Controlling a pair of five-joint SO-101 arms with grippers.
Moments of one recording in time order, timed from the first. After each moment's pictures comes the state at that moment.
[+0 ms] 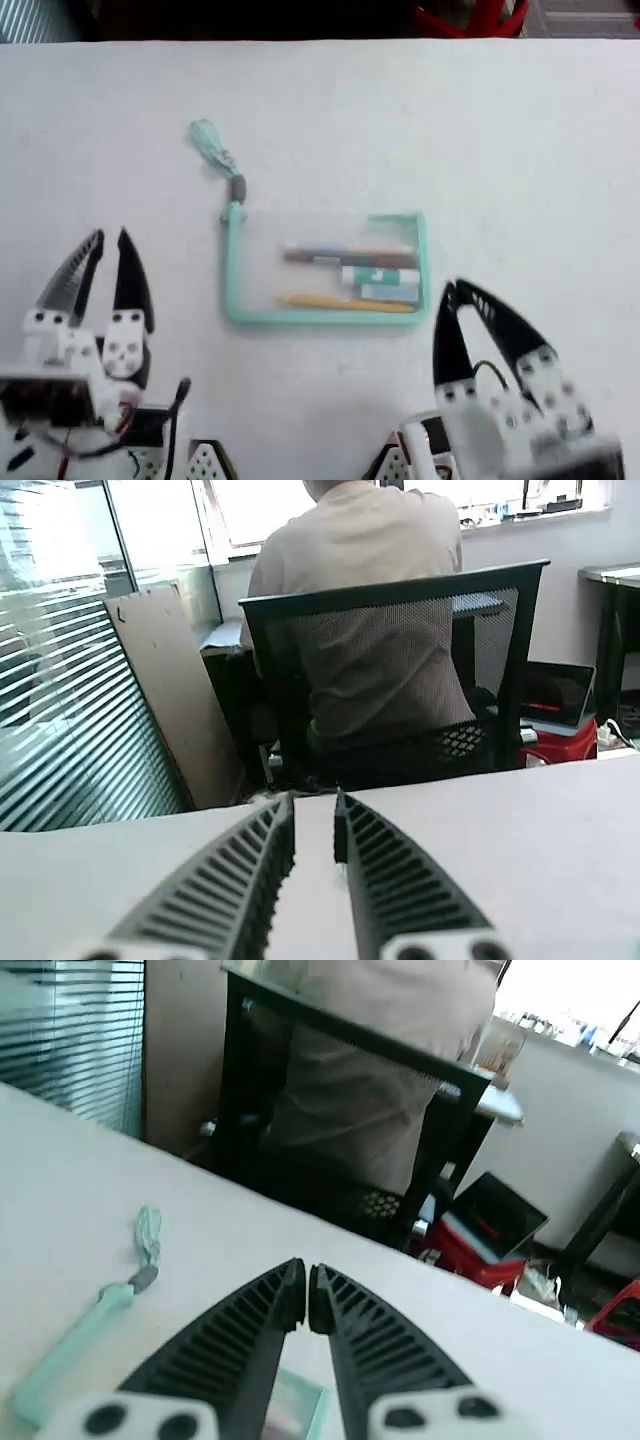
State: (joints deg) left arm -4.5 -104.5 49.2 66.0 -8.0; right arm -14.1 -93.1 18.5 86.5 18.4
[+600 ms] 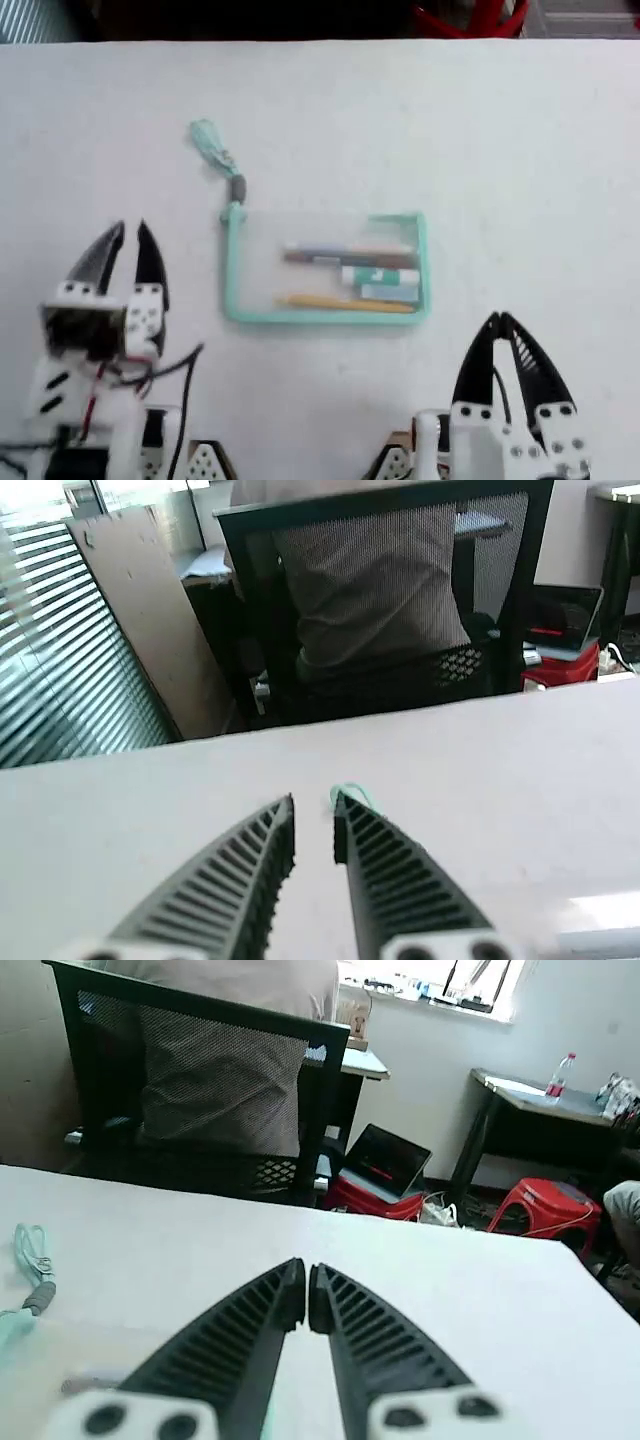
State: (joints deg) left arm -5.0 -104.6 64.1 59.4 -8.6; right arm 2.8 -103.5 29.3 87.4 12.0
